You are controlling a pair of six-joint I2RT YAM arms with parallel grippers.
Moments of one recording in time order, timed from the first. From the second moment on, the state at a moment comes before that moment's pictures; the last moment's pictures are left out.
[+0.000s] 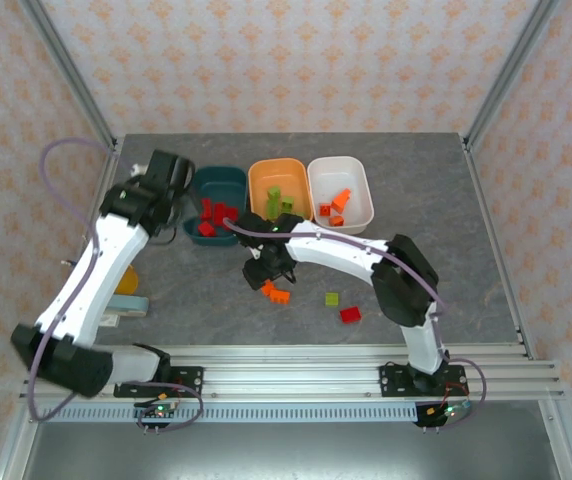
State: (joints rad) left arm -0.26 1.25 1.36 -1.14 -0.29 -0.75; right arm 0.98 2.01 1.63 -0.95 0.00 0.35
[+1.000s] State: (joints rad) left arm -0.26 0.50 0.76 -1.12 0.19 -0.99; right arm 0.99 2.23 1.77 -1.02 0.01 0.44
